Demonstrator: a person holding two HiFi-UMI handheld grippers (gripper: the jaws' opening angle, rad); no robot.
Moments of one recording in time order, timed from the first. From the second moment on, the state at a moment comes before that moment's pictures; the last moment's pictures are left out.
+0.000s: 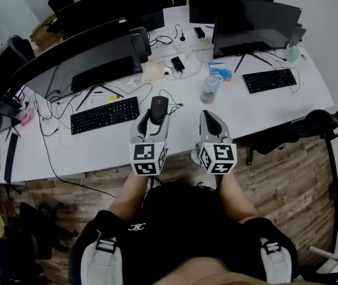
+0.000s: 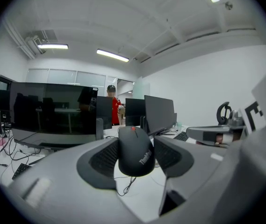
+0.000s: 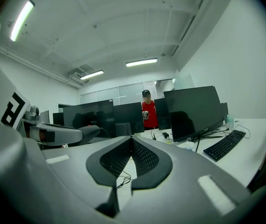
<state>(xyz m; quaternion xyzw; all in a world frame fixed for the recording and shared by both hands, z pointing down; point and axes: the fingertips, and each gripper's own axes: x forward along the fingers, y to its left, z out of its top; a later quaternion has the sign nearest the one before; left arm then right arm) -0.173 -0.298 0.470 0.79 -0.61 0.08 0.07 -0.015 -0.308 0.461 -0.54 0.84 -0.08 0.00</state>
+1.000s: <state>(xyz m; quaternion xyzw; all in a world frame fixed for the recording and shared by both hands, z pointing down) -0.185 -0.309 0.617 0.77 -0.59 0.15 0.19 -0.011 -0.298 0.465 -0.56 0.83 -0.07 -0.03</state>
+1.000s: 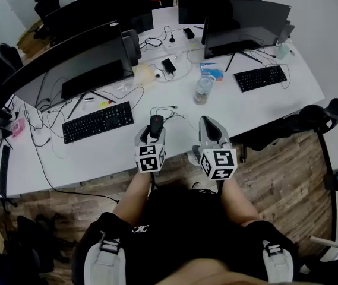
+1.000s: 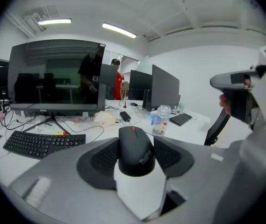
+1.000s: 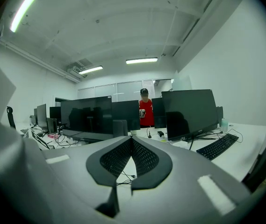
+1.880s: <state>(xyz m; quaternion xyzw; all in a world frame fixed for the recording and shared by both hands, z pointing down) -0.189 -0.295 0.754 0.73 -0.56 0.26 0.29 0.009 -0.295 0.467 -0.59 0.81 -0.07 -0.03</state>
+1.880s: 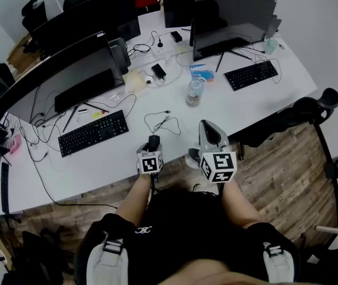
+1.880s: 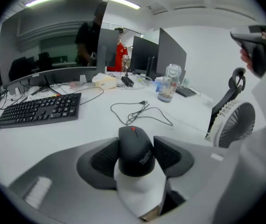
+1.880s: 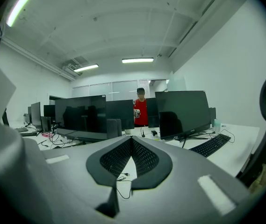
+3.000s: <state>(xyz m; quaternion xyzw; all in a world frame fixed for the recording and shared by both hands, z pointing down) -0.227 -0.310 0.517 0.76 -0.64 0.05 0.09 -0.039 -0.307 0.452 -0.53 0.84 -0.05 0.01</state>
